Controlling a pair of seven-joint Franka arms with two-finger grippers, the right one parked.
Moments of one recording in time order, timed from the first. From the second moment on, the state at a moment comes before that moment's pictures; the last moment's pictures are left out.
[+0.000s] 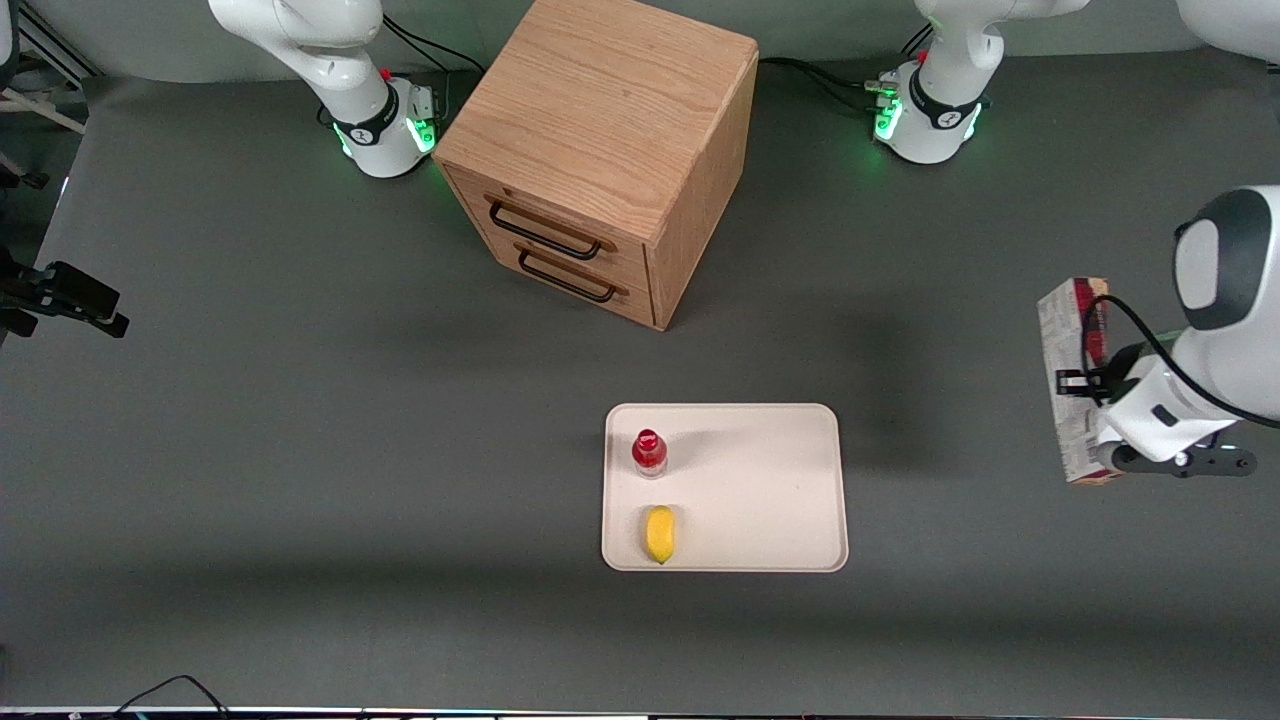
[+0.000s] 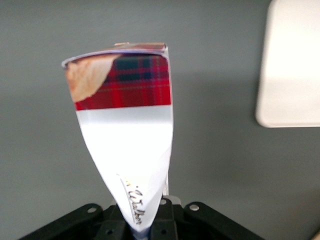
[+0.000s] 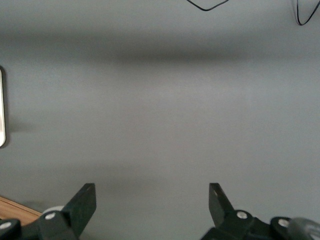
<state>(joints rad) 0.00 0.36 -0.12 -1.43 0.08 1.60 -0.10</state>
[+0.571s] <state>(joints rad) -0.02 0.59 -0.42 -1.43 0.10 1.84 -0.43</state>
